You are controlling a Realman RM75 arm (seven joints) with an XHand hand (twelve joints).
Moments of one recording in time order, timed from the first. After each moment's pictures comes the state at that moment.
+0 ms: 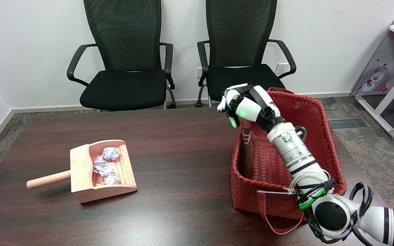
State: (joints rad) arm 0.05 -0.76 0.78 -1.66 1.39 -0.91 -2.55
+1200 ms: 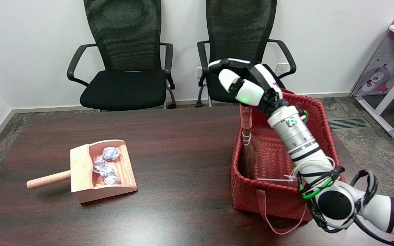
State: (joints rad) arm 0.08 -0.73 0.82 -1.76 1.35 -0.89 -2.49
